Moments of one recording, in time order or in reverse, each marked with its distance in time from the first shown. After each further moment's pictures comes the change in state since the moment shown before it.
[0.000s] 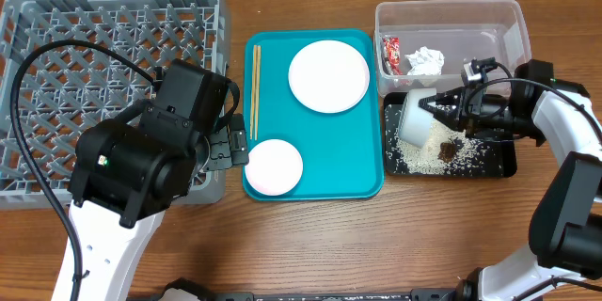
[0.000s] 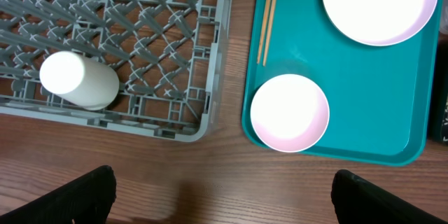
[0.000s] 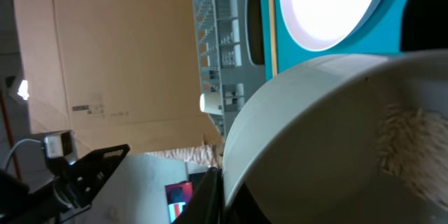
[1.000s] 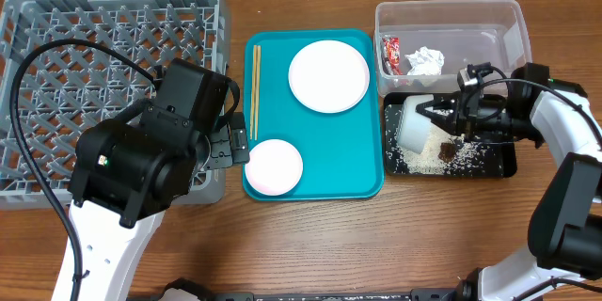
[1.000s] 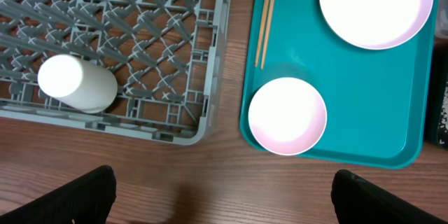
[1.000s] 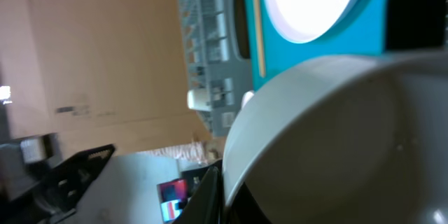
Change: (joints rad) left arm 0.000 0.000 0.000 0.013 0.000 0.000; right arm 0.015 -0.005 -0.004 0.004 0.068 0.039
